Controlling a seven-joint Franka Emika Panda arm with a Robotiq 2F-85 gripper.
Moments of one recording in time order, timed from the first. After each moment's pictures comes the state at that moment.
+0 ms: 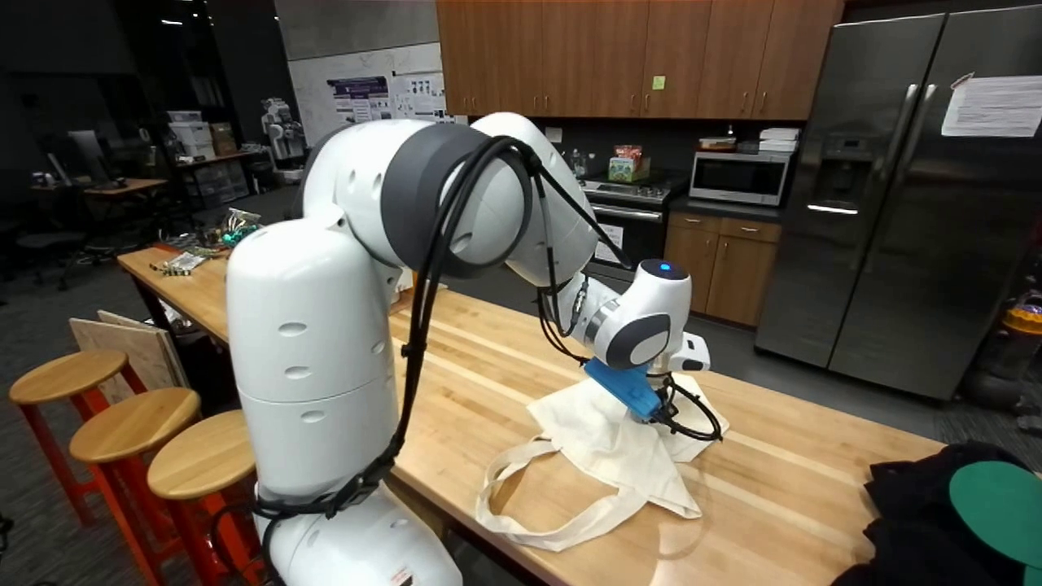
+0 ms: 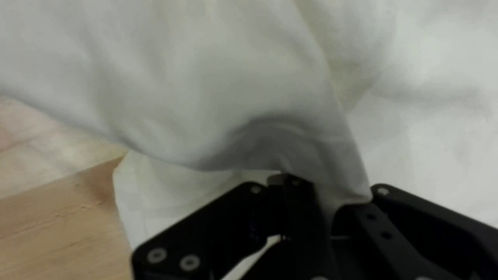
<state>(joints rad) -0.15 0.09 -0.11 -2.37 0.22 2.60 -0.04</state>
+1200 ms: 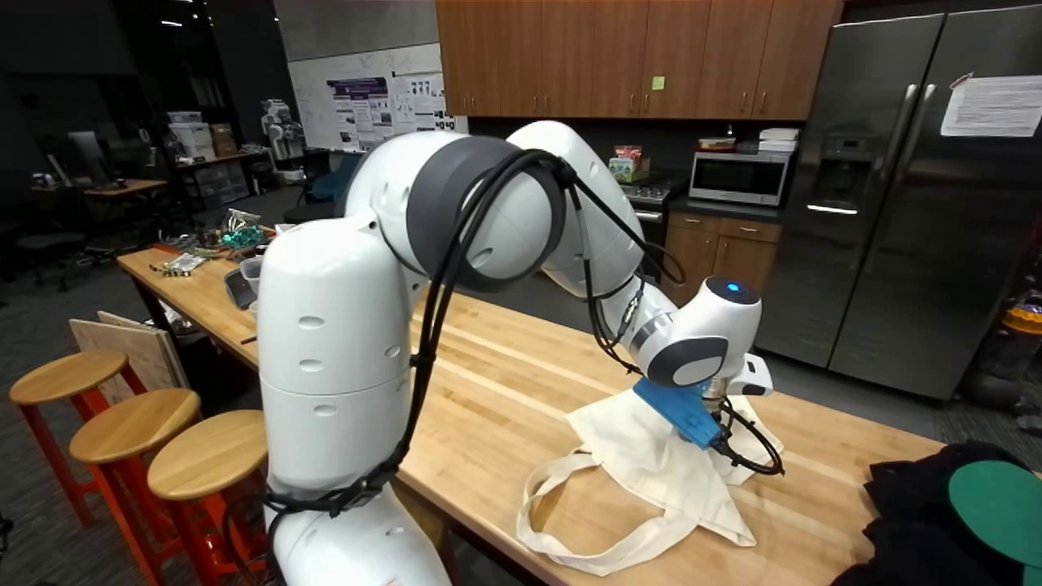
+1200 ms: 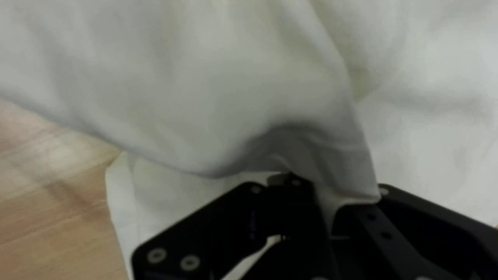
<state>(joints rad) -0.27 0.16 -0.16 -2.28 0.35 2.58 -0.27</state>
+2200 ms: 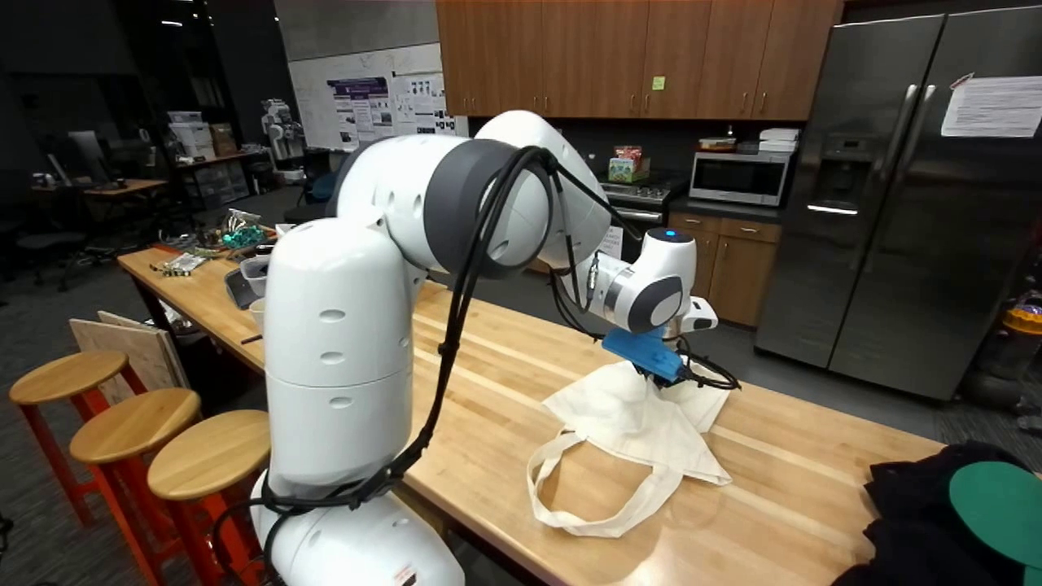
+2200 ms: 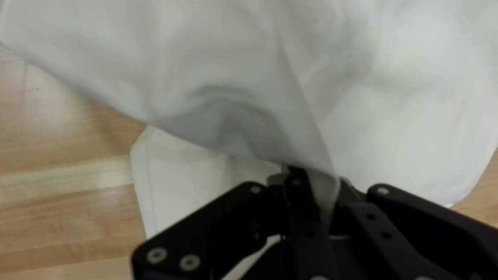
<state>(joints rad) -0.13 0.19 -0.11 -2.14 0.12 2.50 -0.10</state>
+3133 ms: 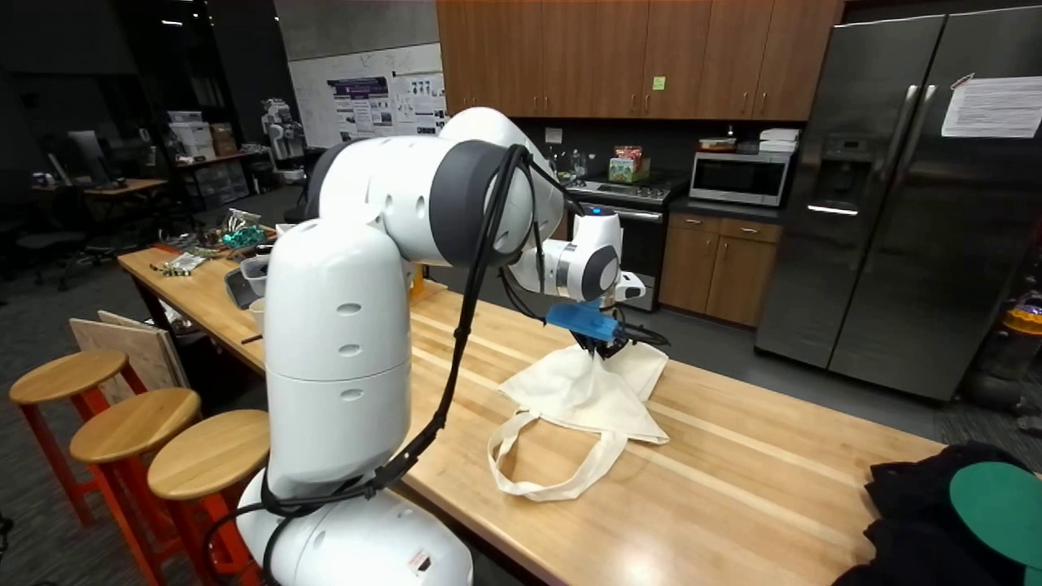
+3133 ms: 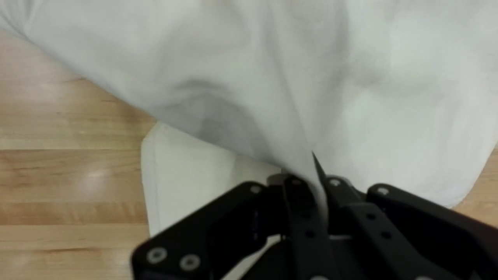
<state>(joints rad) 0.02 0.20 -0.02 -2.08 -0.02 2.41 0.10</state>
